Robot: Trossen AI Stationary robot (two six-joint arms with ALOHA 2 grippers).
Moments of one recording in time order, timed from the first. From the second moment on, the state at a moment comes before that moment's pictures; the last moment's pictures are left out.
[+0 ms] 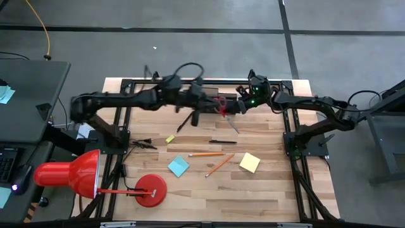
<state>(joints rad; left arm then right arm) 0.34 1.51 1.16 0.25 0.31 -0.01 -0.58 1.35 0.69 0.26 -0.78 0.71</state>
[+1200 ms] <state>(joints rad) 0.35 1.28 0.55 0.90 0.20 -0.41 -0.59 1.76 1.07 0.50 -0.17 0.24</state>
